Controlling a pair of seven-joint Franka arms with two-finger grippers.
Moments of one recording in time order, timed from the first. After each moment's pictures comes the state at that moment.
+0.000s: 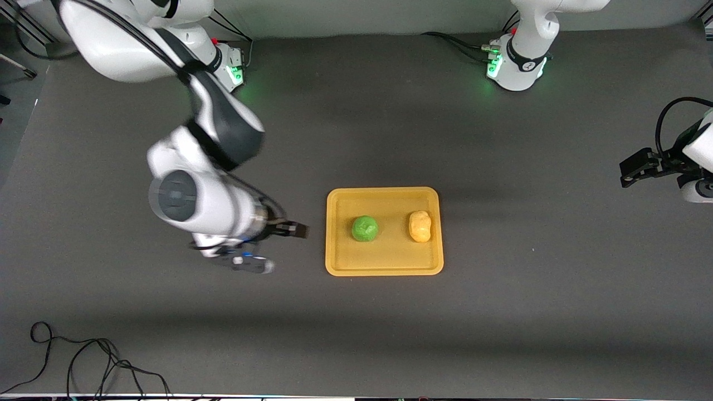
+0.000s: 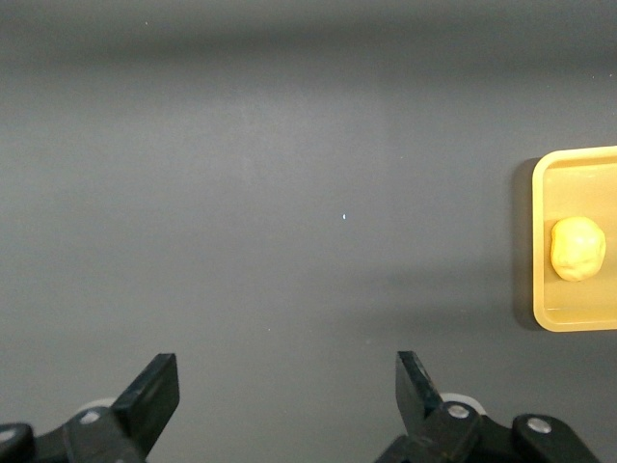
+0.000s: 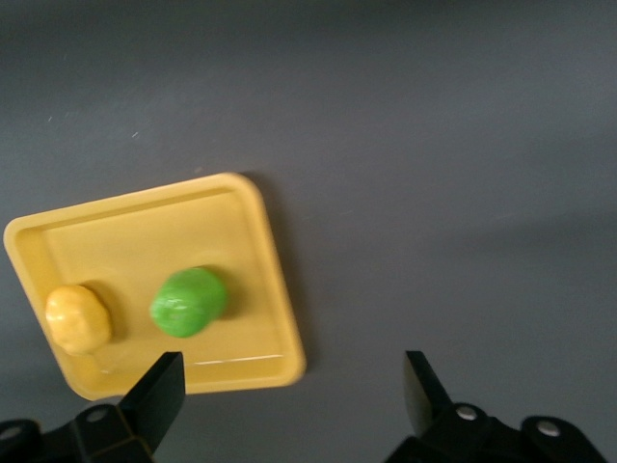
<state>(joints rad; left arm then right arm) -0.16 0.08 0.14 -1.52 0.05 1.63 0.04 0.13 0.58 0.36 -1.22 -0.02 1.72 0.64</state>
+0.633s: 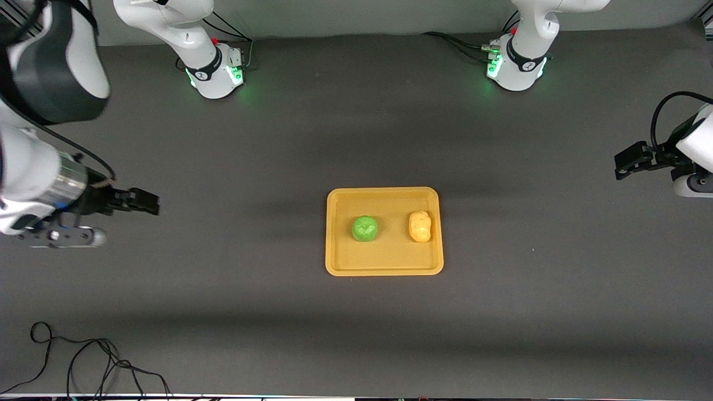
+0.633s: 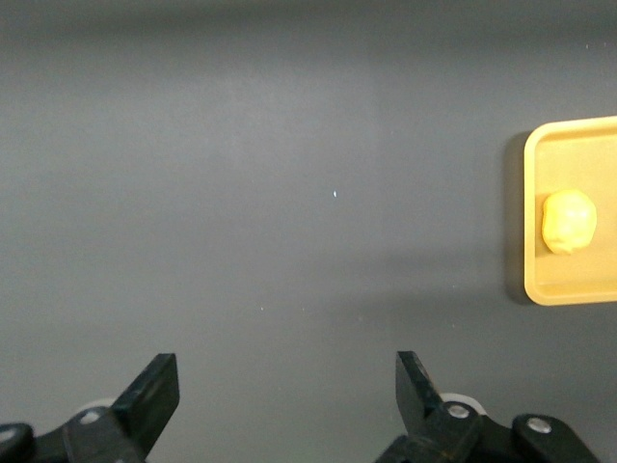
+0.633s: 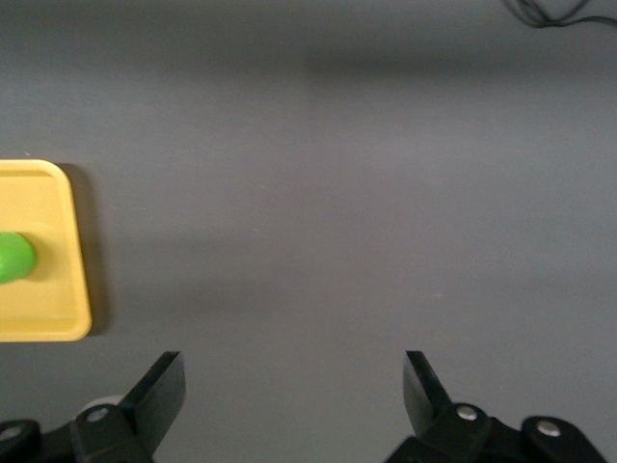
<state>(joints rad) -0.17 0.08 0.14 -1.52 0.04 1.58 0.04 0.13 0.25 -0.03 -1.37 -0.01 1.55 0.13</state>
